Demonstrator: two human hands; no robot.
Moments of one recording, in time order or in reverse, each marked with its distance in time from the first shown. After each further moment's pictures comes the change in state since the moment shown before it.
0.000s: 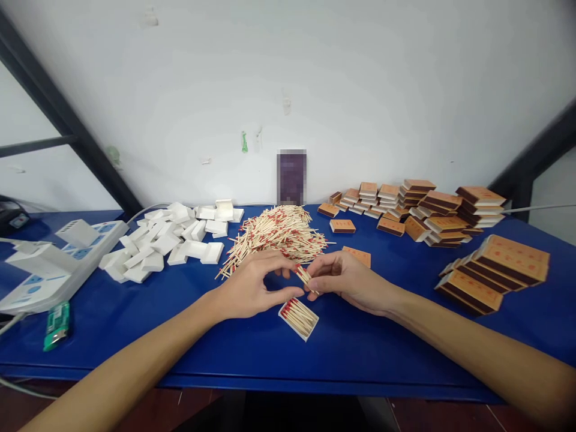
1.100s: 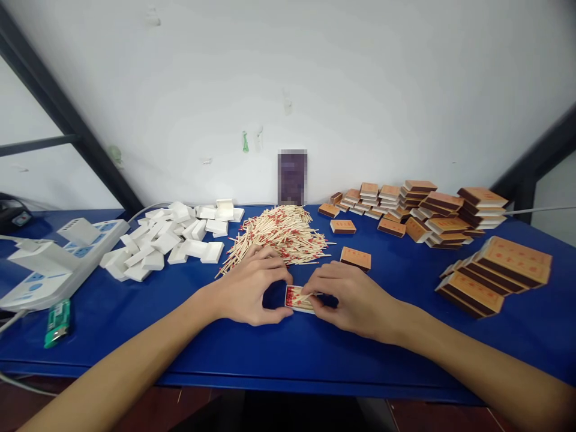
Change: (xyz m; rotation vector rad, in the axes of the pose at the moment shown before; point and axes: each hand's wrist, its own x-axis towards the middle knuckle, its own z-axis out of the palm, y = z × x) left_hand -0.003 0.000 -0.009 0.277 -0.305 0.031; right_hand -0.015 0.003 0.006 -1.310 0.006 -0.663
